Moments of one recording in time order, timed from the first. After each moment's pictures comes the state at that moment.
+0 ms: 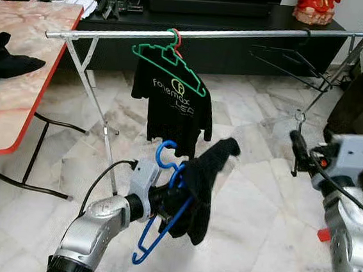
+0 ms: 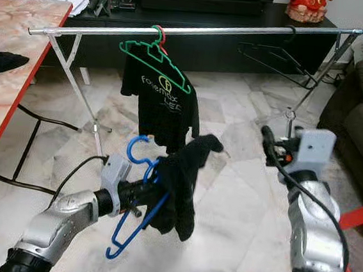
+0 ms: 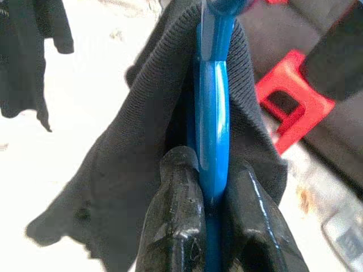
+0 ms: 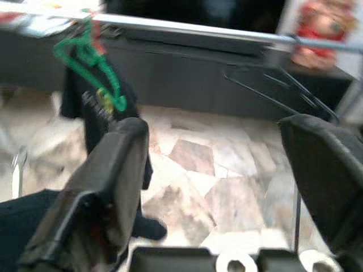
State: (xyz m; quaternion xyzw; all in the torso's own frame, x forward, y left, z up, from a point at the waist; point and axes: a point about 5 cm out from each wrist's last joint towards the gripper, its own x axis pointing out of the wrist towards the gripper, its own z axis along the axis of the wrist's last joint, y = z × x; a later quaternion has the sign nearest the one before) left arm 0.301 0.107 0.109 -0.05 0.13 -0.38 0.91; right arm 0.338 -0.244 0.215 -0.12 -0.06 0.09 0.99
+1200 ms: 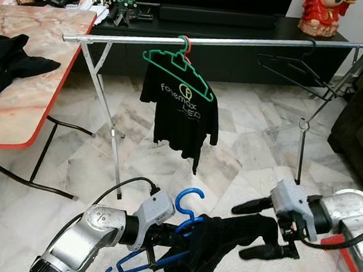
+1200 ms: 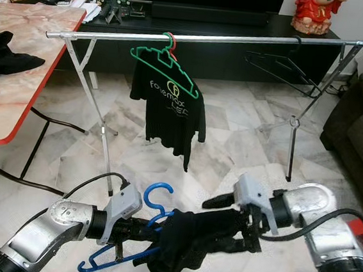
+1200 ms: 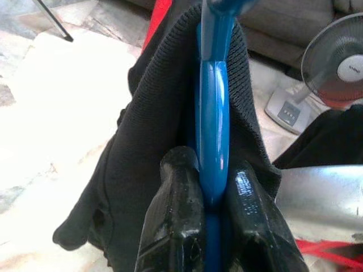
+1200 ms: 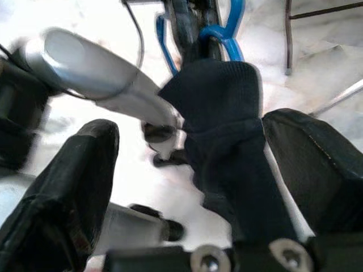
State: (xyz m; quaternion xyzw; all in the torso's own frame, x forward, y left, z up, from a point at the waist) left arm 0.266 0.090 0.104 0.10 0.18 -0.59 0.78; right arm 0.293 -0.200 0.161 -0.21 0.19 0.70 0.66
